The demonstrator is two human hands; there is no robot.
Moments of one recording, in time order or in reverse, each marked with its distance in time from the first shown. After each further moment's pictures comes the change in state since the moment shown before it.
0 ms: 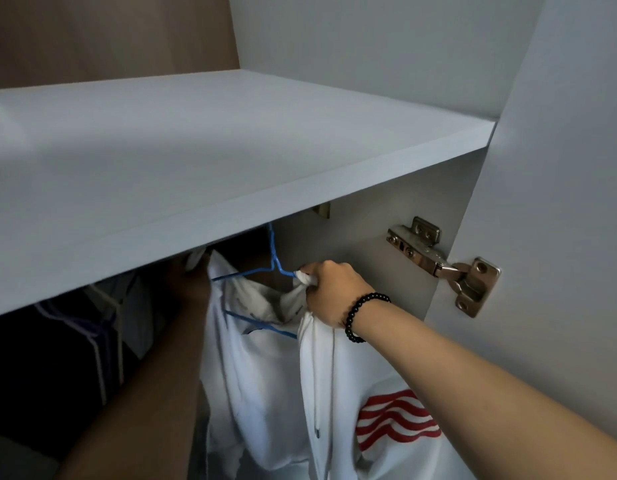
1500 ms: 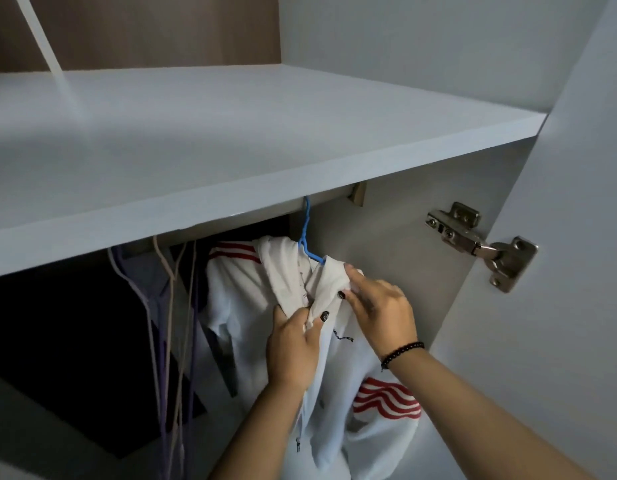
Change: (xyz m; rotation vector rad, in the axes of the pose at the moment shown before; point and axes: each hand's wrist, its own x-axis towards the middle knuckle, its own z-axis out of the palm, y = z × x) left_hand -0.165 -0.006 -0.019 0.343 -0.397 0.197; right_hand -0.032 0.049 0.065 -0.071 0.682 -0.402
